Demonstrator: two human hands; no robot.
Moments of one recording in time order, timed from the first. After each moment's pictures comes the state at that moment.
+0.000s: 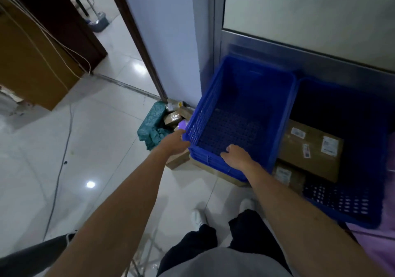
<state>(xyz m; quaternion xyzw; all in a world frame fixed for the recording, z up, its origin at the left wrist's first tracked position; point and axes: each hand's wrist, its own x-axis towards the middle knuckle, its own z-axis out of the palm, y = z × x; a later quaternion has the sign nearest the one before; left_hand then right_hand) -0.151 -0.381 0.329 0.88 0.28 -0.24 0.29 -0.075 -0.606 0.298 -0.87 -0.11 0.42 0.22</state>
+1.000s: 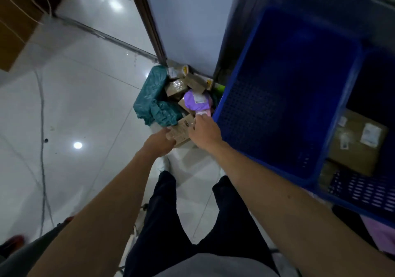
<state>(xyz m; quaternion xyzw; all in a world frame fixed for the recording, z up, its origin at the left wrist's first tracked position) -0.151 -0.198 0.199 0.82 0.34 -0.36 0.30 -0.057 -0.332 0.190 -0.91 -0.22 0.31 0.17</state>
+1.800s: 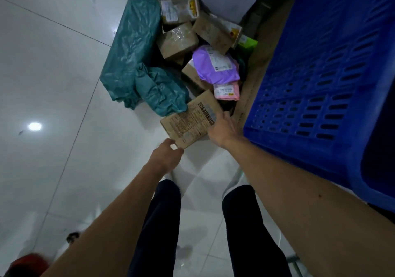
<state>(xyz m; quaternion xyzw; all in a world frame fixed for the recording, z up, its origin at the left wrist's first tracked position) -0.180 -0.115 -0.155 0.67 0.42 -0.42 0.45 -0.052 -0.256 -0.175 -0.90 -0.07 0.43 0.02</state>
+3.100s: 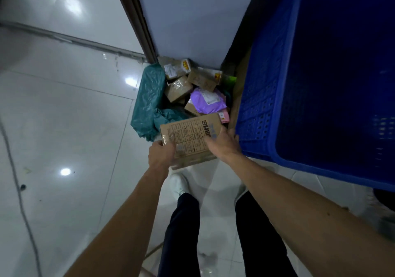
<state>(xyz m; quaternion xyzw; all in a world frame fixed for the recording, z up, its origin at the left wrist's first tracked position) -0.137 -0.070 0.000 0.61 0.57 -0.19 0.52 -0.062 -0.240 -0.004 -0.89 0.10 0.40 0.19</state>
